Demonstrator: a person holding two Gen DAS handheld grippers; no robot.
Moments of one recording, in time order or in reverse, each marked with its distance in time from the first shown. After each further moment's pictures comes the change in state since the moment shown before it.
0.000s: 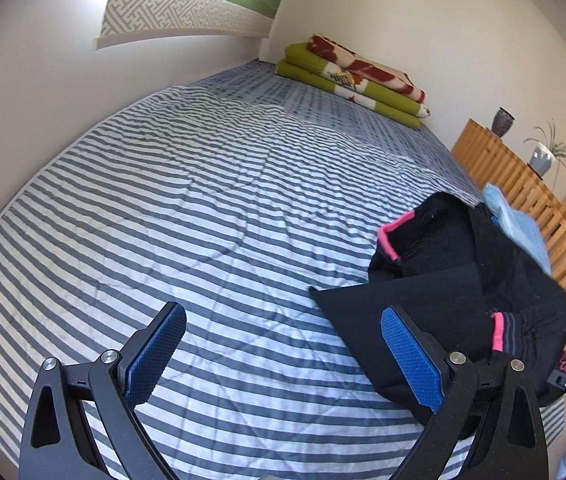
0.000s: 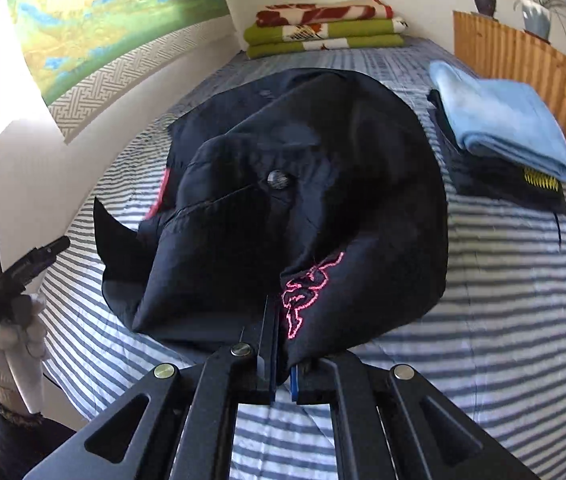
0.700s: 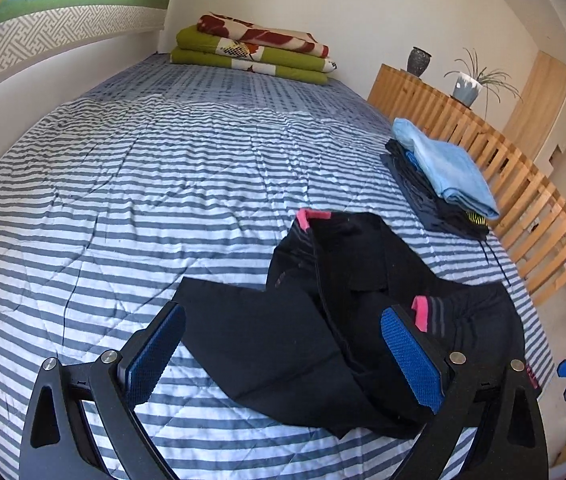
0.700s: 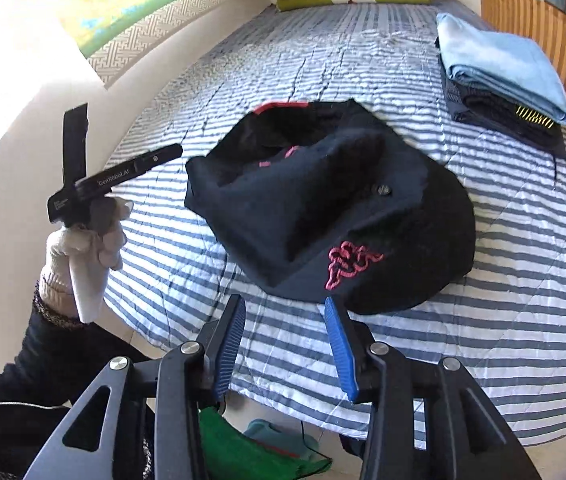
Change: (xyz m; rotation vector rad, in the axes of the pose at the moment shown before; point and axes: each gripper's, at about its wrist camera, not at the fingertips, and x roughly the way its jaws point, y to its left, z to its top) left arm 0.031 -0.140 -0.019 0.202 0.074 -0.190; right arm -0.071 -0.015 -0.063 -0.051 0.141 0.118
